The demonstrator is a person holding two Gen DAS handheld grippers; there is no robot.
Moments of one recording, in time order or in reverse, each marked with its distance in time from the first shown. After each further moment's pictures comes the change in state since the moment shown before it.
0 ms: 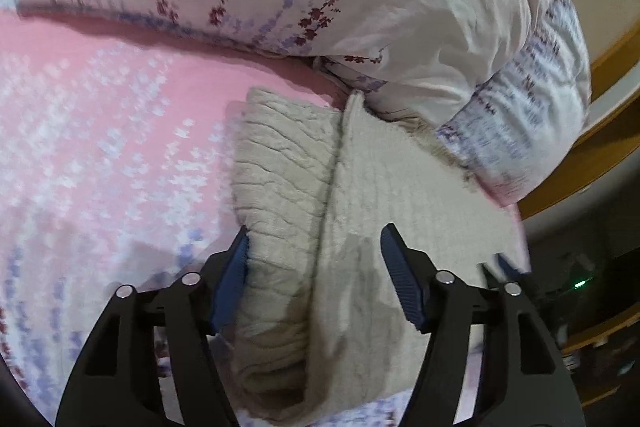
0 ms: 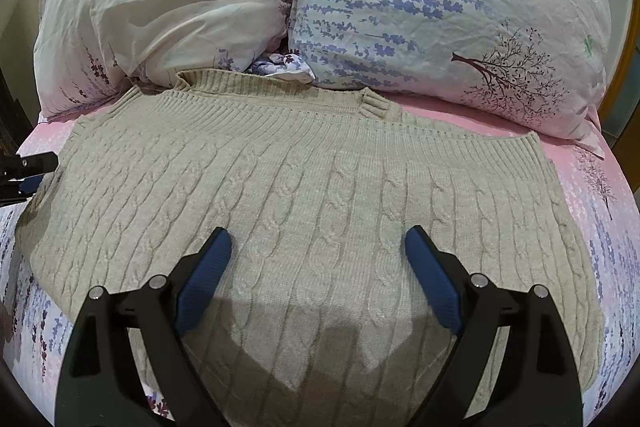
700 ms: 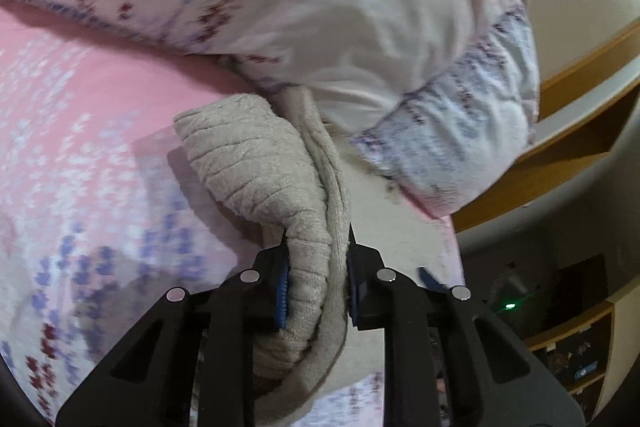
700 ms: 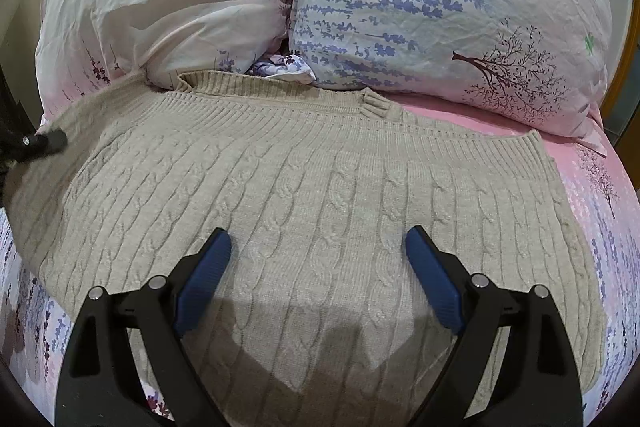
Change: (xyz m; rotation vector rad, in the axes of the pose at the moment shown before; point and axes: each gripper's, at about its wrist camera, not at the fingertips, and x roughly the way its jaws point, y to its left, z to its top) left arm 0.003 -0.050 -0.002 -0.037 -0.030 -0.226; right arm -0.001 0.000 0.001 0.010 -0.001 0.008
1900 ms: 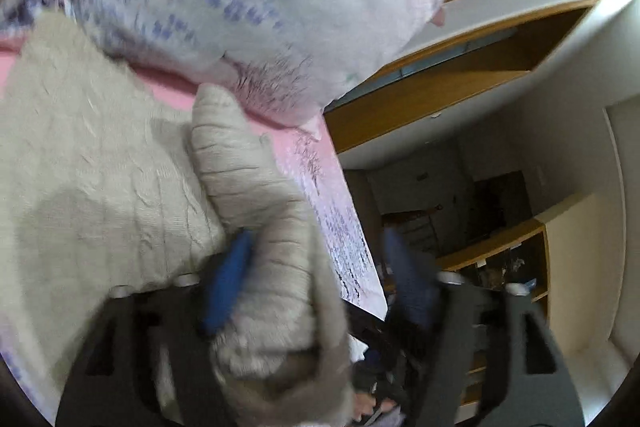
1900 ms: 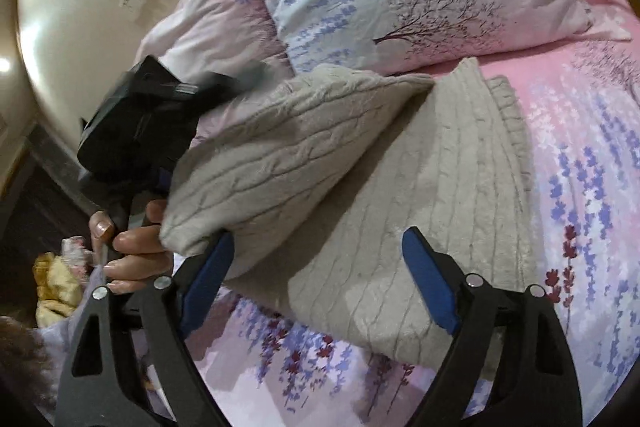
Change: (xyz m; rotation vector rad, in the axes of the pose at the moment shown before) left arm 0.176 -0.179 -0.063 0.135 0.288 -0.369; right arm -0.055 -0.156 -0.045 0.293 -0.048 0.637
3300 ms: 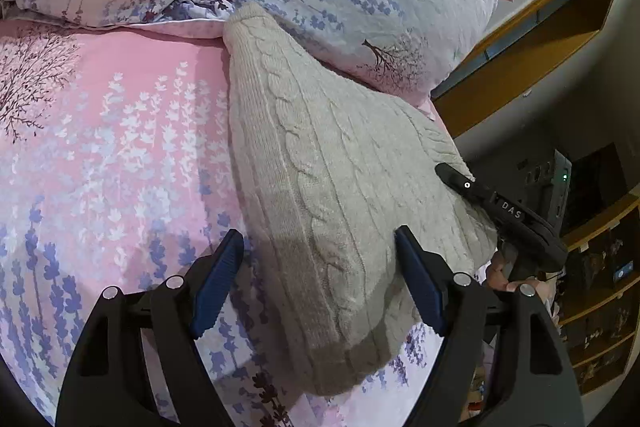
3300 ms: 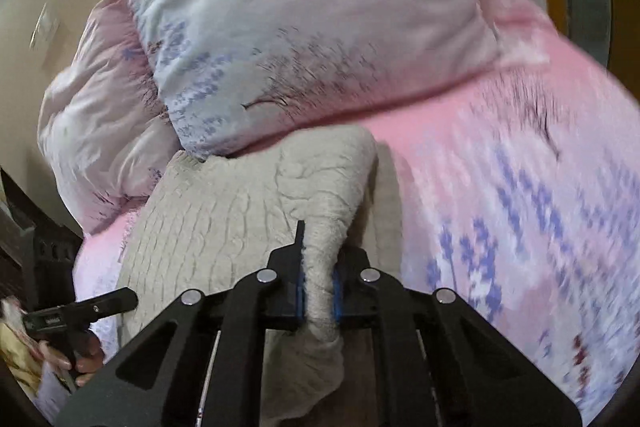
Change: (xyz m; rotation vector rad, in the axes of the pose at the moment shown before) left arm -0.046 0.051 -0.051 0.099 0.002 0.411; right arm -0.011 -0.048 0.040 0.101 -0.121 -0.373
